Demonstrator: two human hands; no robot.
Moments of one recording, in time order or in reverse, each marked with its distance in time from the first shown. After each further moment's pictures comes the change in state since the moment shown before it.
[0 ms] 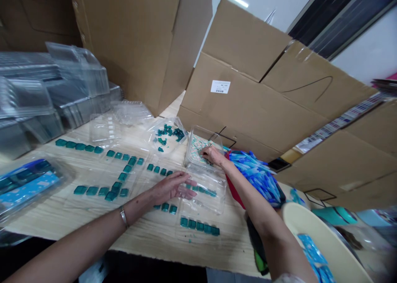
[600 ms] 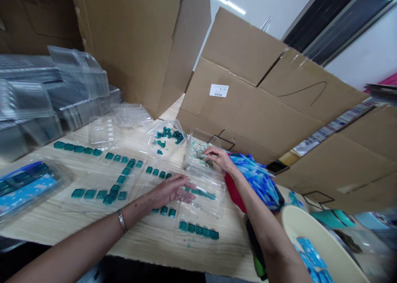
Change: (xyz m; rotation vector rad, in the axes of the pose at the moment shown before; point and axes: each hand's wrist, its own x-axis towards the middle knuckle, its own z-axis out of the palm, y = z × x) left_hand 0.002 -0.003 -0.001 -0.014 -0.020 0.021; right_hand -0.029 -0.027 -0.026 0.515 0.289 -0.037
